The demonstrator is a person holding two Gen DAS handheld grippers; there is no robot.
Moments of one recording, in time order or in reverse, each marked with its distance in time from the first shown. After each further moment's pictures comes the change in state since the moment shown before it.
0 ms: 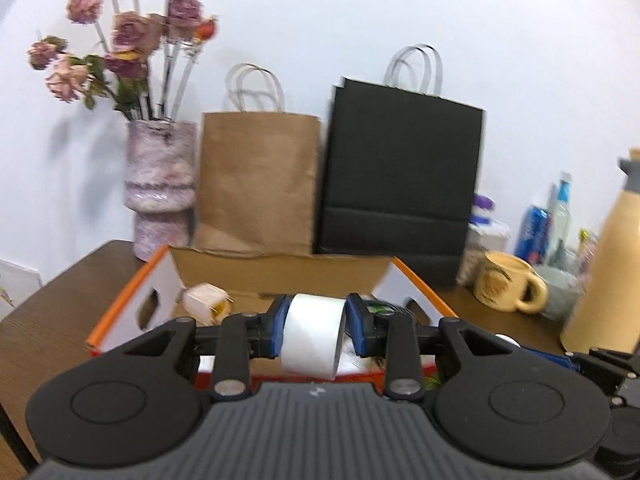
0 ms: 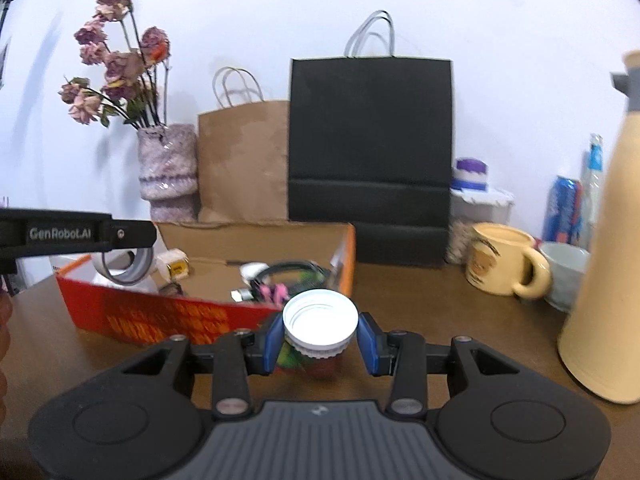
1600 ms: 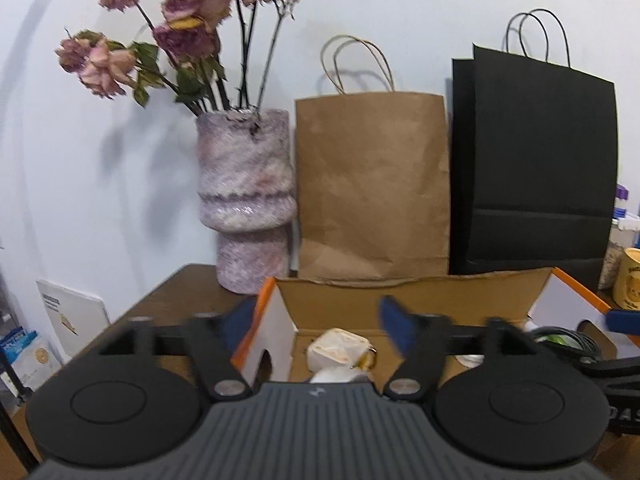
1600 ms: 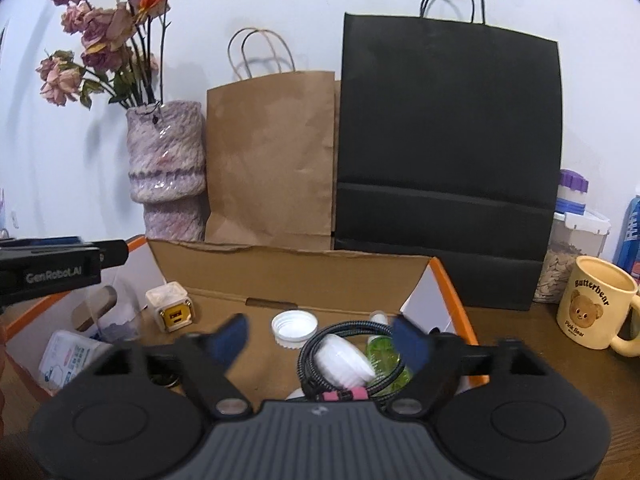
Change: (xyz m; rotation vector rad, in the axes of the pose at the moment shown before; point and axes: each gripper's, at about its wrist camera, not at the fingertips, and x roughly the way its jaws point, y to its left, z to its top) left arm 0.099 0.082 0.020 0.074 -0.010 0.239; right arm 0.140 0.060 0.051 -0.018 0.048 0.020
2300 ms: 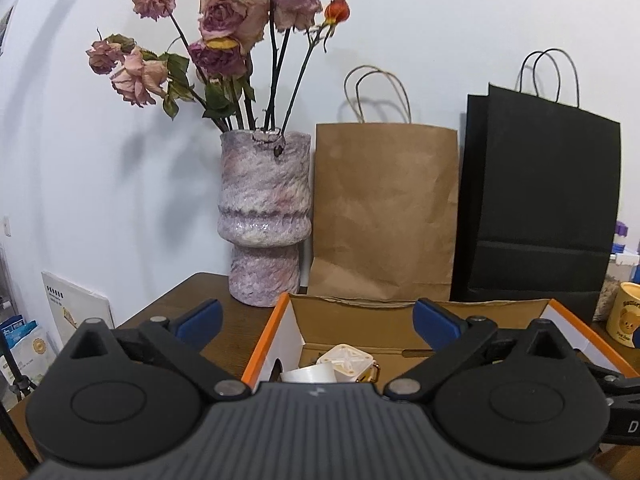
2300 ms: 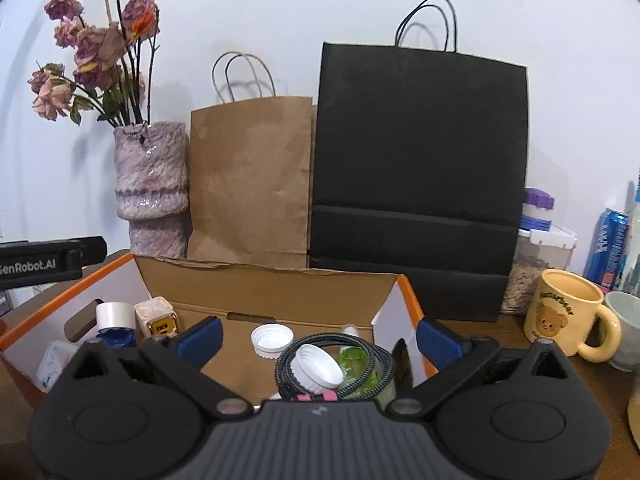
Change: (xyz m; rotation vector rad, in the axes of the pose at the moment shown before) left arm -0.022 0.011 0.004 -0.070 -0.051 0.001; right arm -0.028 -0.005 0.001 -0.002 -0.049 -0.065
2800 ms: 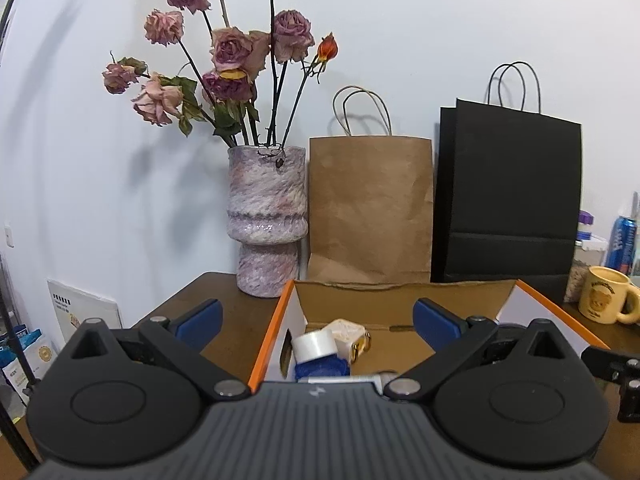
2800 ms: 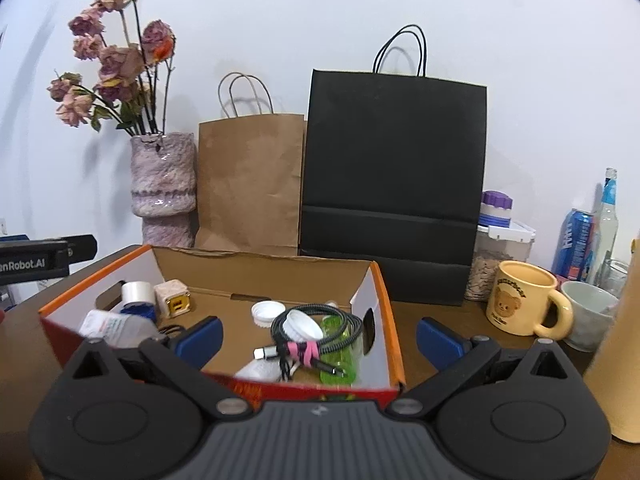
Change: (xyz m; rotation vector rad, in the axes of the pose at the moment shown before) left arm -0.073 0.011 -0.011 0.032 -0.015 -0.034; right arm -0.080 -0.011 -0.018 -0.010 -0.013 -0.015
